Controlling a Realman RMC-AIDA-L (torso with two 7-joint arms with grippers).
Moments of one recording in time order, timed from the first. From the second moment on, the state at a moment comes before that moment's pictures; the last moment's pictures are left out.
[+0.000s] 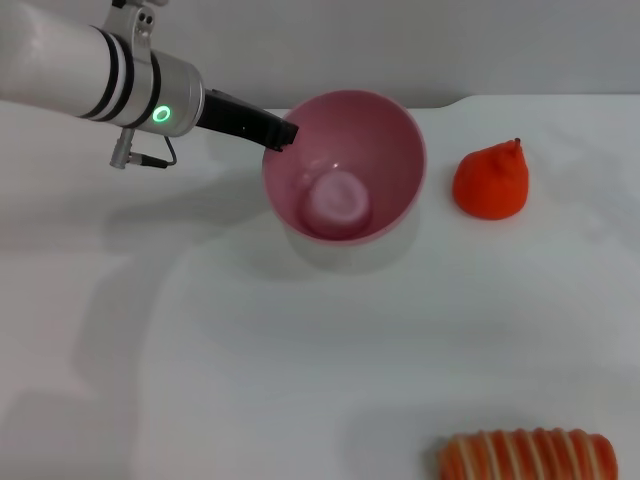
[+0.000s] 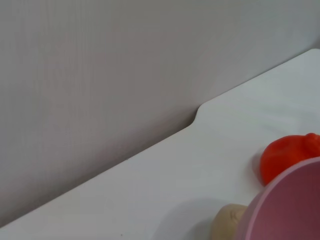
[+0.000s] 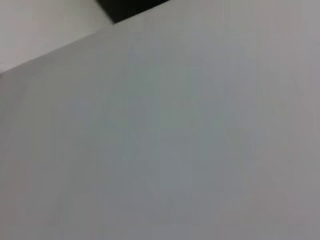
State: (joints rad) left arm -0.81 -2.06 1.24 0.89 2.32 1.02 -2.40; right arm 0.17 2.08 -1.27 -1.19 -0.62 -1.19 0.75
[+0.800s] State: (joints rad) left arm -0.81 -2.05 1.25 0.87 2.32 1.07 -2.41; right arm 0.23 2.08 -1.25 -1.10 -0.56 -1.20 0.72
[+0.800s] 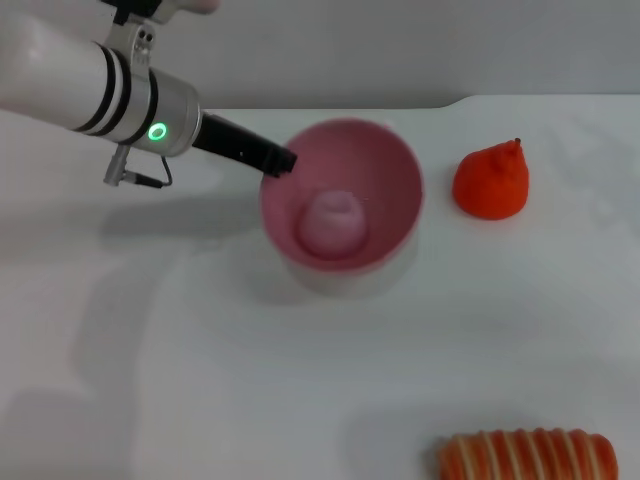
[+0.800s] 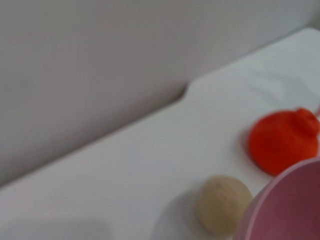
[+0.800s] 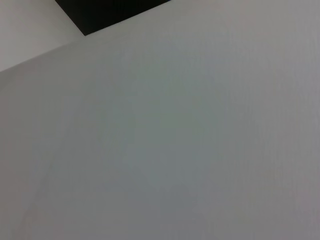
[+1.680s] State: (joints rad) left arm -0.82 -2.05 1.24 0.88 2.46 1.27 -2.45; right arm 0.22 2.07 -1.27 -1.04 -0.57 -1.21 0.72
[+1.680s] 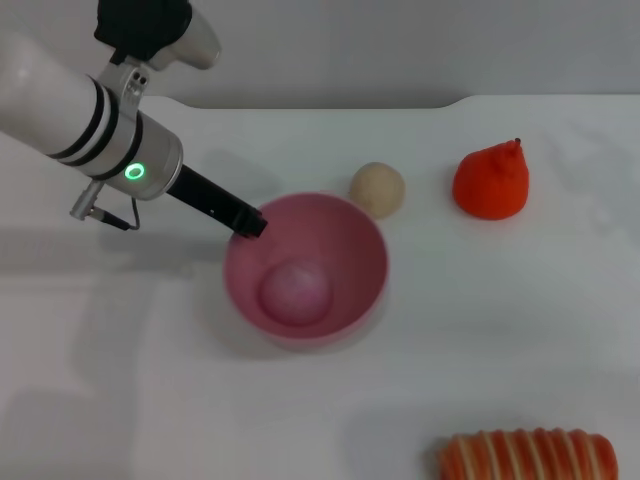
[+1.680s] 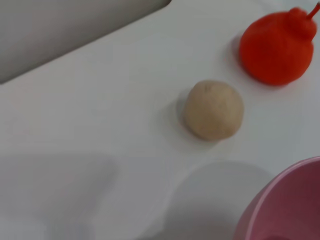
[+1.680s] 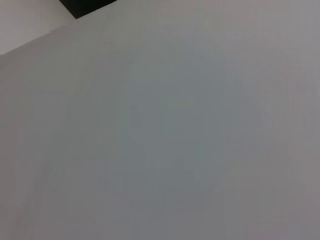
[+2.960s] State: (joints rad) left arm -0.82 -2.05 1.29 0.87 2.51 1.28 -2.50; right arm 0.21 2.08 -1.28 -1.04 -0.57 -1.22 0.73
